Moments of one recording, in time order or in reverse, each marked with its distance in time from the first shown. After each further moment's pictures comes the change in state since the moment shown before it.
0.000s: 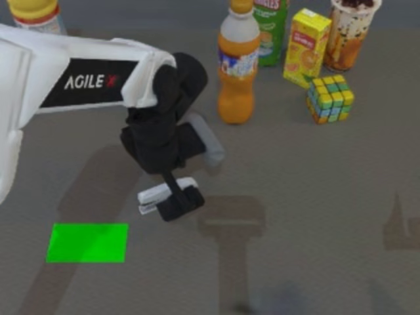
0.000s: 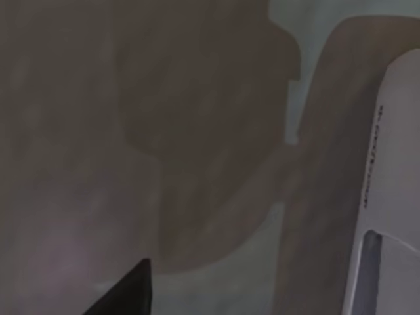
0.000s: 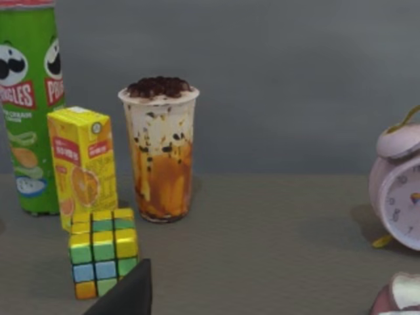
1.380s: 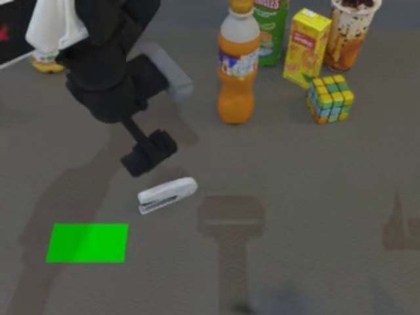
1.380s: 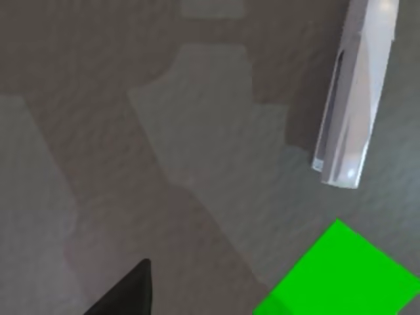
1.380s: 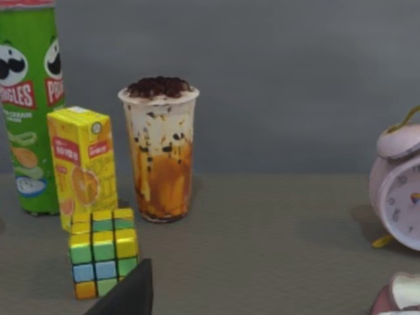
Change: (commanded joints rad) left arm 0.060 -0.346 0.024 -0.214 -0.002 -0.073; right arm 0.000 0.000 0.000 0.000 0.000 0.000
